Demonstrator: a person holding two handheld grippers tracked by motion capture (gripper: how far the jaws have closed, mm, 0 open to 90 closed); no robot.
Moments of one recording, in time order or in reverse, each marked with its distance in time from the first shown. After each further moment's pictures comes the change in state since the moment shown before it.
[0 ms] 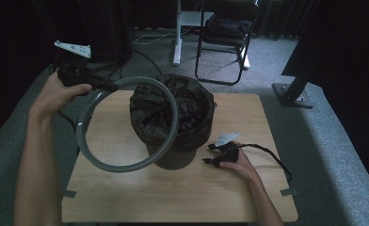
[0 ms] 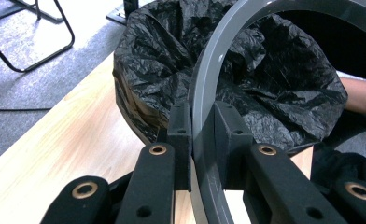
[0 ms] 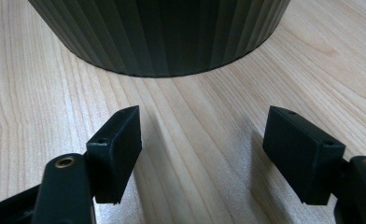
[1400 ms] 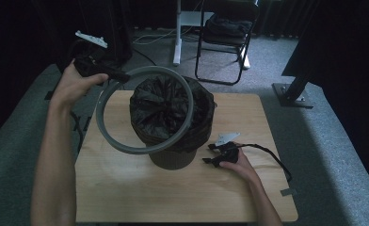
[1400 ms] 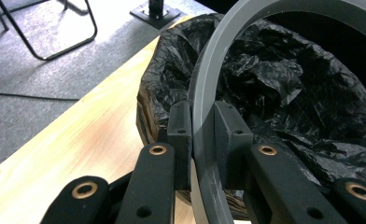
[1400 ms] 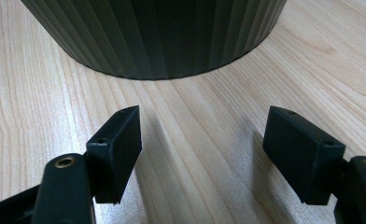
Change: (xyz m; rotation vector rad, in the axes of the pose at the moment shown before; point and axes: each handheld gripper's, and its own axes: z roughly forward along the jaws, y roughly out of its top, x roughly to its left) left arm 0.011 0.030 0.027 0.012 0.089 -0.093; right arm 0.000 0.000 0.000 -0.006 -0.002 0.025
